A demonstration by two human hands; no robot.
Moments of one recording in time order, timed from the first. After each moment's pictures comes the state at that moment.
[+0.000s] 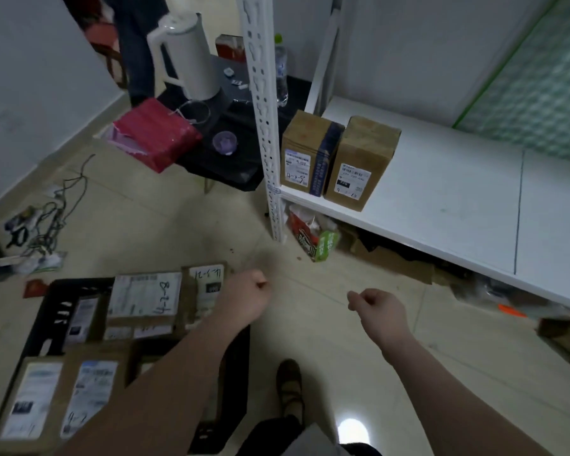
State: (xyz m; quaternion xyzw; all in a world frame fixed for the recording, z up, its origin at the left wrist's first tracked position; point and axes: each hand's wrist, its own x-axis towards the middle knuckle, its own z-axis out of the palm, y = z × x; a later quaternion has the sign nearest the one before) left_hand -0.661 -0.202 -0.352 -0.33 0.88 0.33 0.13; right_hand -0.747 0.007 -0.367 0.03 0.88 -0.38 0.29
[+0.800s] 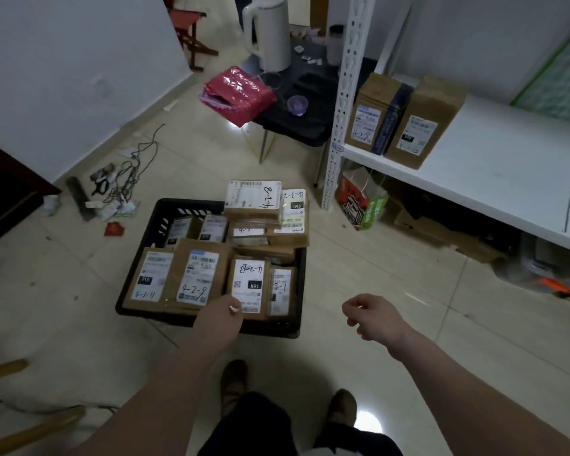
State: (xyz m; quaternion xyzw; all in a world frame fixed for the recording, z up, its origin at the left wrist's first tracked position) left_hand -0.338 -0.219 -0.377 -0.47 0.81 0.34 0.14; right_hand -0.513 -0.002 -0.366 -0.04 0.81 -0.36 0.46
